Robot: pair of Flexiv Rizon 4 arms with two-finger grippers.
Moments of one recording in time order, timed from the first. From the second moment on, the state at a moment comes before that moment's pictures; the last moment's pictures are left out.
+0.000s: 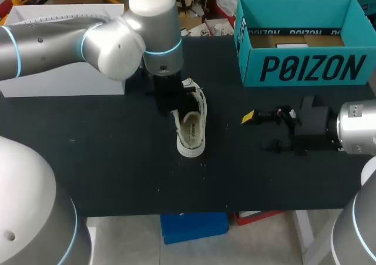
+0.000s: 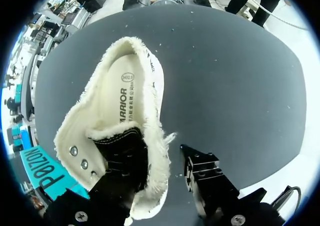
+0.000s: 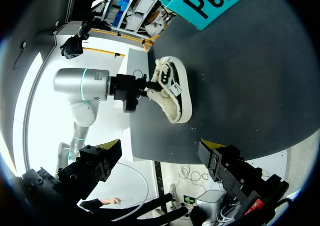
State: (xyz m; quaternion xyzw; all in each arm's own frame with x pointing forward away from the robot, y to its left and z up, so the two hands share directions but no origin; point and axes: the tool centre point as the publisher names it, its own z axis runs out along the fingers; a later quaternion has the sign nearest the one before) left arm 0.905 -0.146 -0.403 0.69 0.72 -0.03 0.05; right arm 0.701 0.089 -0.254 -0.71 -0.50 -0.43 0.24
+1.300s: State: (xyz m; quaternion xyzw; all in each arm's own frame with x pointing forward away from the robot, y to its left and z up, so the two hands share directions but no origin) left arm 0.928 -0.134 -0.308 0.66 0.74 -0.04 0.10; right arm 0.701 0.089 -0.254 -0.71 -0.50 -0.43 0.24
